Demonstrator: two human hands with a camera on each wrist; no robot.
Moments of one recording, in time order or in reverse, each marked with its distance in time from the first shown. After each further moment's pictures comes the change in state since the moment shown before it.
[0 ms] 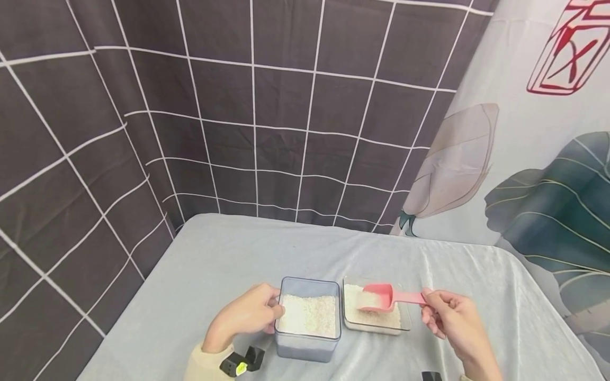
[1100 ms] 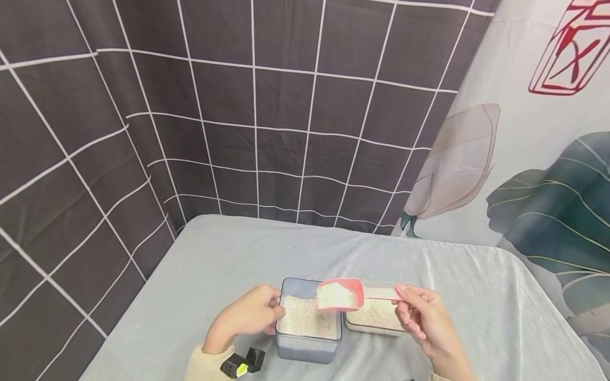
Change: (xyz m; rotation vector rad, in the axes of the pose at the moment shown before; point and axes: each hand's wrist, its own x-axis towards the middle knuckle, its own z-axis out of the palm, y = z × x) left_hand 0.002 -0.001 -0.001 -0.028 -0.019 0.018; right_hand 0.001 -0.012 0.042 0.675 -0.516 -0.180
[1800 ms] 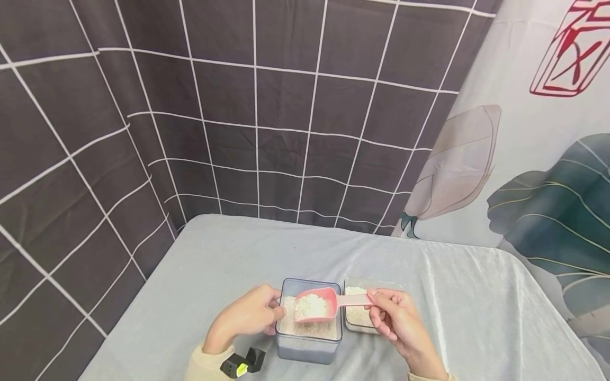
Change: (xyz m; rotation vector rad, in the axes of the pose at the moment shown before) left_hand -0.001 -0.002 0.001 0.007 0.027 -0.017; right_hand 0.015 0.028 0.020 -0.174 0.038 0.091
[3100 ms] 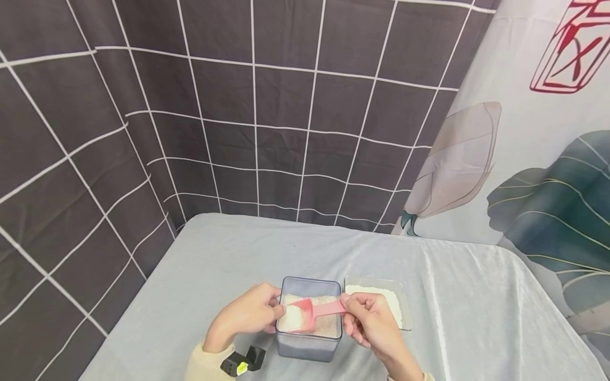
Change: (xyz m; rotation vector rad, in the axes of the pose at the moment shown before) left_hand 0.001 0.002 0.001 0.002 -0.010 0.017; right_hand 0.007 0.014 0.043 -0.161 0.047 0.023
